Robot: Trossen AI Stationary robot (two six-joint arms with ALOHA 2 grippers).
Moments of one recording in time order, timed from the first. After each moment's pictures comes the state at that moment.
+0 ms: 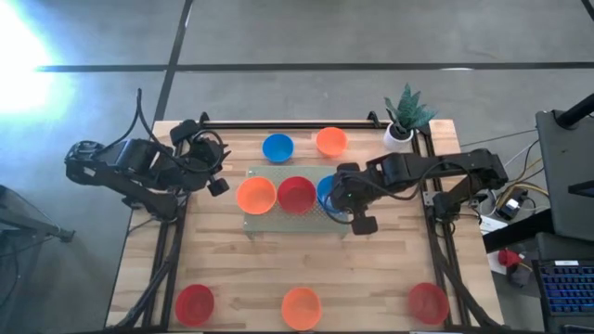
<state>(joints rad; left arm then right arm) -0.24 1.12 1.54 -1.29 -0.86 -0.26 0.13 1.59 1.62 -1.22 0.05 -0.07</state>
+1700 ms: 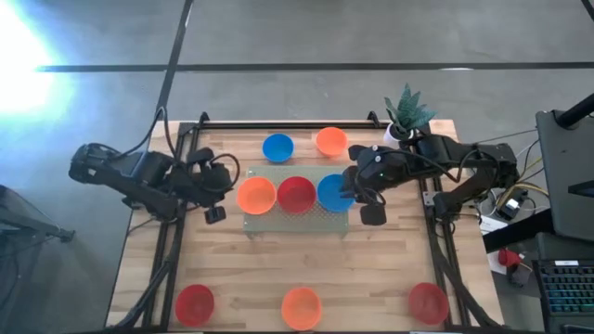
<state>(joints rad) -0.29 1.13 1.40 -1.32 -0.46 -0.40 0.13 1.49 1.80 -1.19 0.06 0.00</state>
